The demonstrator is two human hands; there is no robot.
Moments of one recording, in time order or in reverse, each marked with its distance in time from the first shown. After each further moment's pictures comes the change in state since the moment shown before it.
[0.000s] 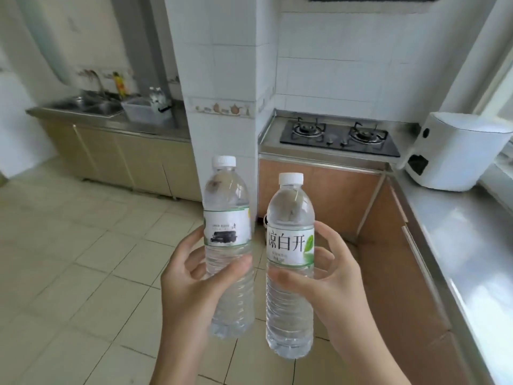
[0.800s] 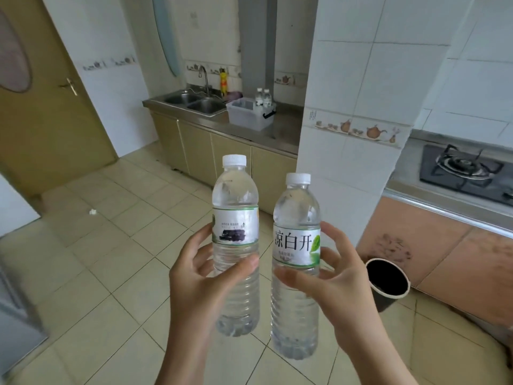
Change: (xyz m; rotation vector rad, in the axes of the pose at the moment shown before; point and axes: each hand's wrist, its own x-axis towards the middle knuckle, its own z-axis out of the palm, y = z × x) left_hand 0.354 0.025 -0.207 0.050 0.328 0.043; right_hand 0.279 -0.004 0.354 0.090 -0.319 0.055
